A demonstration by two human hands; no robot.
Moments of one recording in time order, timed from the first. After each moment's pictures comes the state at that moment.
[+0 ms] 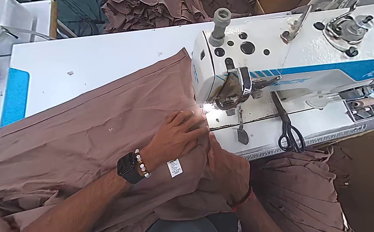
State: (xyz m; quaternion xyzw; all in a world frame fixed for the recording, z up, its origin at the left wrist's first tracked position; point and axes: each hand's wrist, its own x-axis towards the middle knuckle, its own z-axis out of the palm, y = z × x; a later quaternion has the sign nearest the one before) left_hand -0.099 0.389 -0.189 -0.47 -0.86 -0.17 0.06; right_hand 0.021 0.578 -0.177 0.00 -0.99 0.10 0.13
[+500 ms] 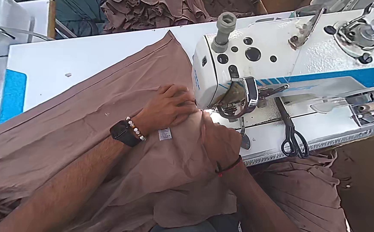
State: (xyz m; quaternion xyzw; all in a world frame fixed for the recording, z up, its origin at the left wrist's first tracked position) left_hand -0.199 0.372 -0.180 -0.56 -0.81 -0.13 0.13; right_hand -0.064 0.562 -0.162 -0.03 -1.00 0.00 0.08
